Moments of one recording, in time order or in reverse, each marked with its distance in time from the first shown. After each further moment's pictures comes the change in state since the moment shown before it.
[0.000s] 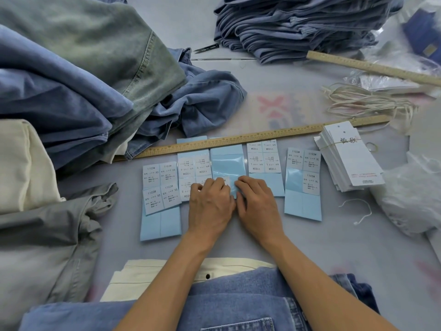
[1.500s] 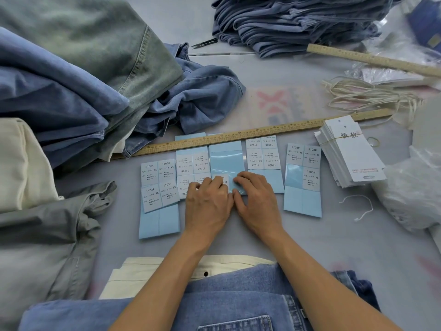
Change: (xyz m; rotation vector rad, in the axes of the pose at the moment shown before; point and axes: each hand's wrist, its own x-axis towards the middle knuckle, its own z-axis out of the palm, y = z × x) left_hand -0.003 0.002 -0.003 0.076 -0.030 0.013; right_hand 0.000 0.007 0.002 0.056 -0.059 0.070
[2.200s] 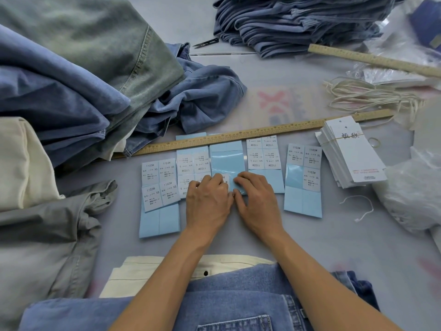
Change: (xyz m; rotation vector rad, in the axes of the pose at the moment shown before) left_hand 0.007 0.000 -0.003 -0.025 -0.111 -0.084; right_hand -0.001 -0.002 -0.003 0.000 -0.006 -0.004
